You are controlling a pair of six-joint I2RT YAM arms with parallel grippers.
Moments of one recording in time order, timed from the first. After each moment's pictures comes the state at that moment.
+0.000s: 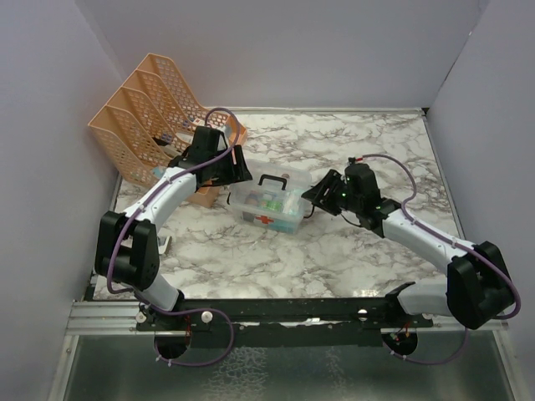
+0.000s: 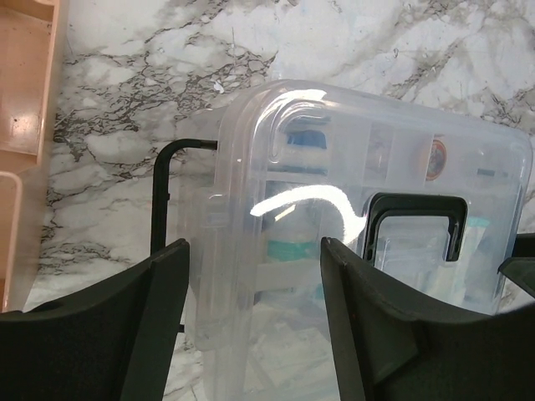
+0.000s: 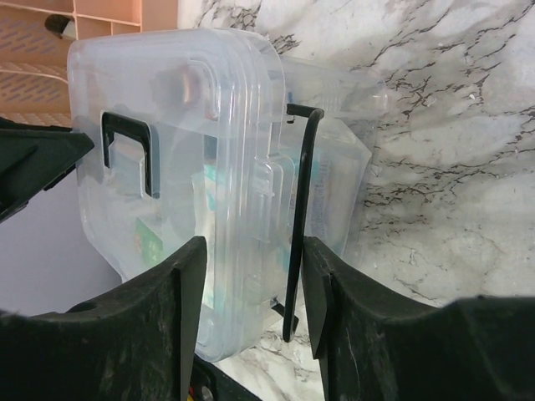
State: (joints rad) left arm -0.31 1.58 1.19 -0.43 0.26 -0.45; right arm 0.48 1.30 0.72 0.01 -0.16 0.95
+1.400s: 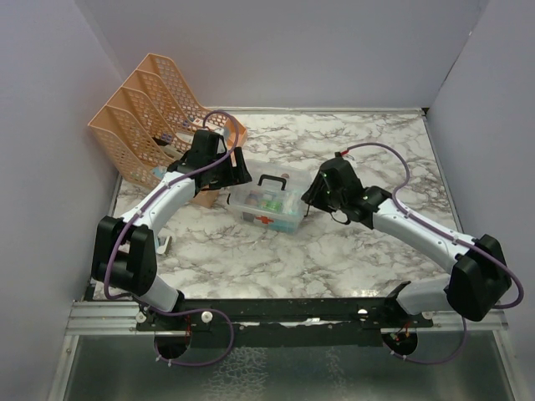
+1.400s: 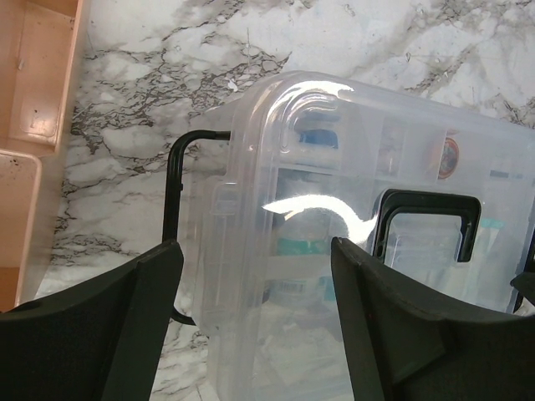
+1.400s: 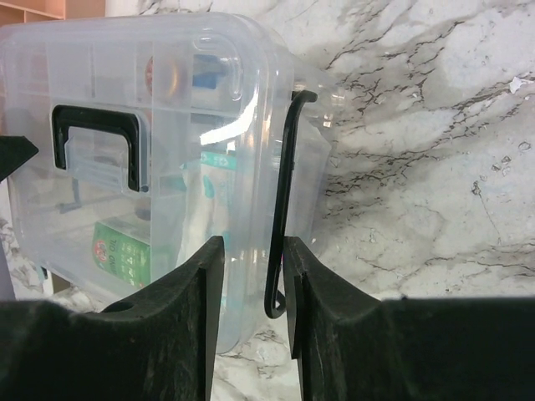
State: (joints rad) left arm -0.32 1.54 1.13 -0.40 0.21 -0.45; right arm 0.66 1.35 0.97 -0.37 0.18 0.88
